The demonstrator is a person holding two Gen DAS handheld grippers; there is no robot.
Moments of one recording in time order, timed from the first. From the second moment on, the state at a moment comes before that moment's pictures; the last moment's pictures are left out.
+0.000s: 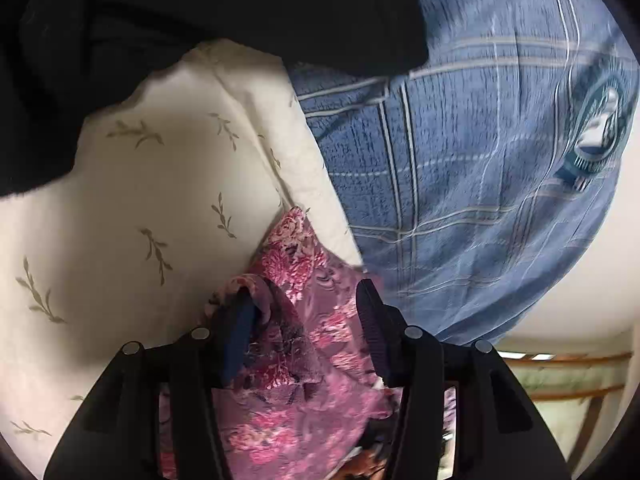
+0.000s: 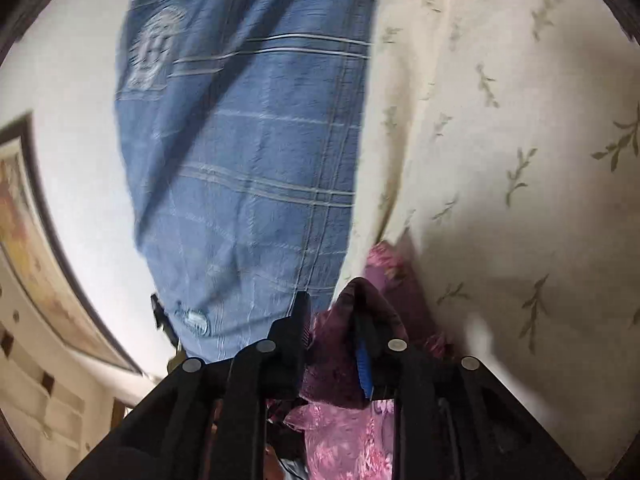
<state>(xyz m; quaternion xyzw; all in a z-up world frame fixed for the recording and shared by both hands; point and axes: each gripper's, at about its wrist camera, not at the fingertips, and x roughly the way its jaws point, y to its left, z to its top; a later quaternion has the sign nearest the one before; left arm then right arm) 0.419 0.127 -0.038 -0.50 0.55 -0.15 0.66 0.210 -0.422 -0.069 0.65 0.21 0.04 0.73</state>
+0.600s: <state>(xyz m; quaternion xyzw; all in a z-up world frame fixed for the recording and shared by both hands) 0.395 0.078 0.015 -0.31 0.55 -0.23 0.74 0.230 -0.386 -0.033 0.57 0.28 0.09 0.77</state>
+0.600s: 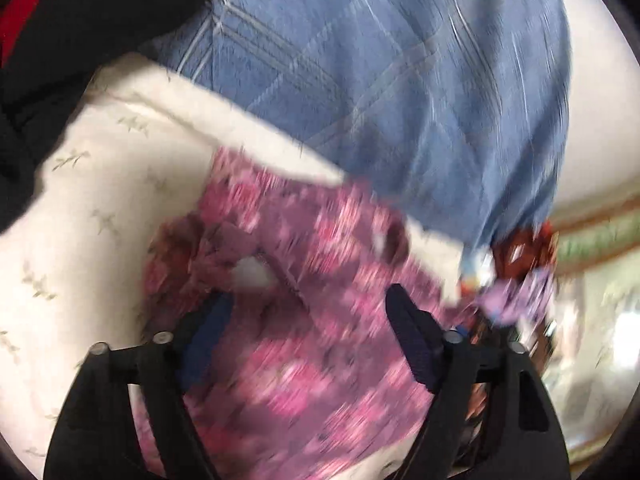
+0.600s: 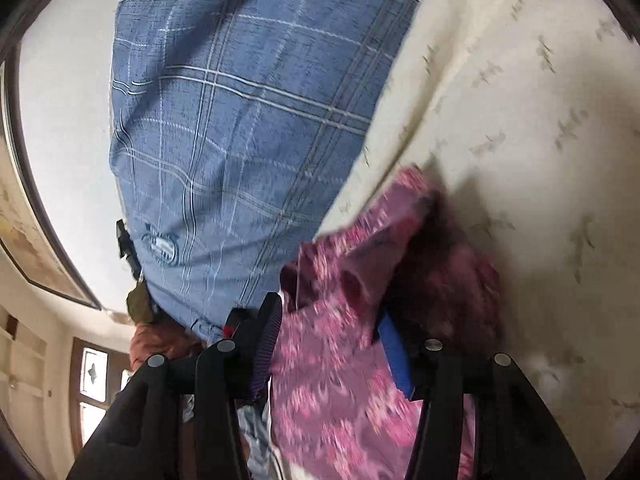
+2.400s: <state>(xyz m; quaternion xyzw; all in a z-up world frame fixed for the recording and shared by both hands) 0.447 0.087 -0.013 -0.22 0.53 -0.15 0.81 0.275 -0.417 -0.029 0.40 0.31 -0.04 0.86</state>
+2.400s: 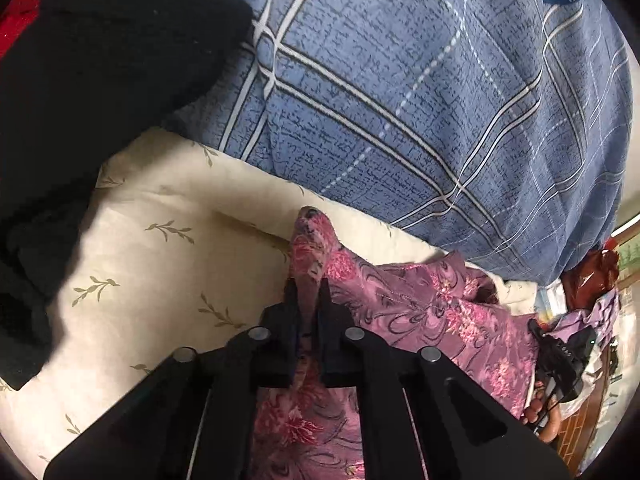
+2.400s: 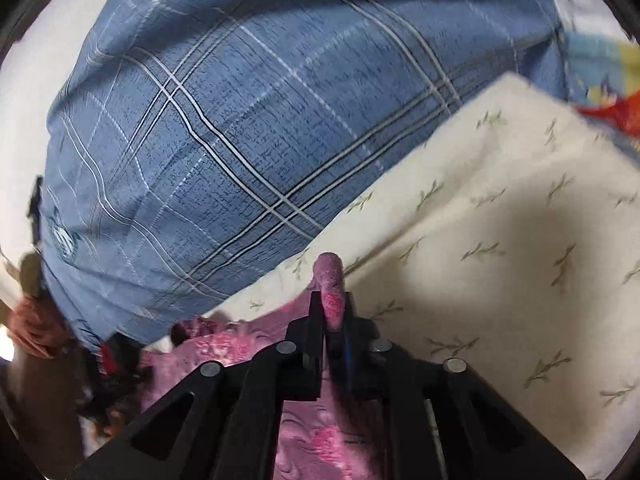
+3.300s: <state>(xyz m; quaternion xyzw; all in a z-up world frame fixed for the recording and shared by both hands) 0.375 0.049 0.055 -0.01 0.47 -0.05 0.88 0.212 -0.358 0.018 0.29 0.34 -0.06 0.89</state>
